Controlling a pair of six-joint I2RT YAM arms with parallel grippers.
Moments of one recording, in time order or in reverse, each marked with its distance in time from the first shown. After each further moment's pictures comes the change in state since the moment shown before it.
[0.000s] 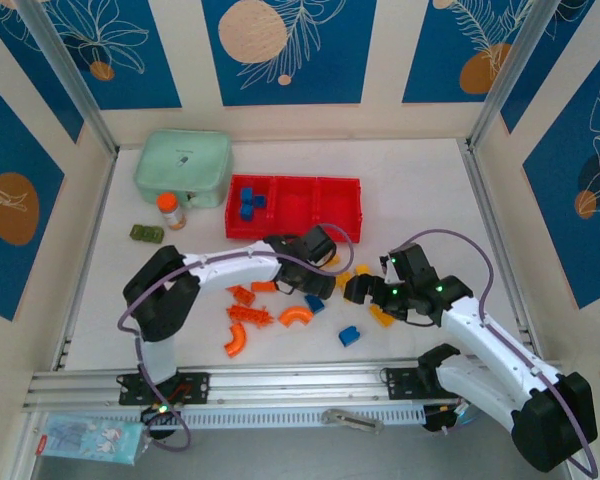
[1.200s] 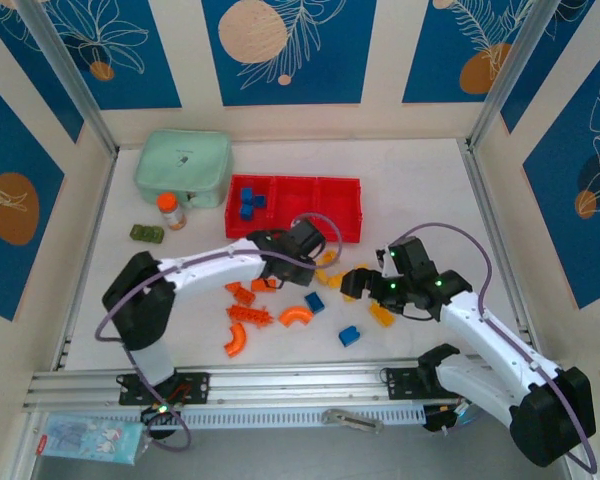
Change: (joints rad) left arm 0.051 -0.141 -0.037 -0.037 -0.132 -0.019; right arm 0.006 0.042 0.053 0.030 -0.042 -0.027
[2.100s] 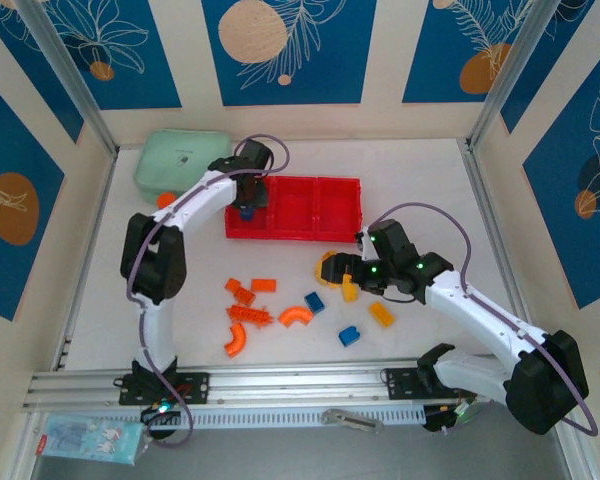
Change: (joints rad) left arm 0.456 0.331 0.483 -0.178 -0.085 0.037; right arm 0.103 0.168 0.130 0.128 0.016 0.008
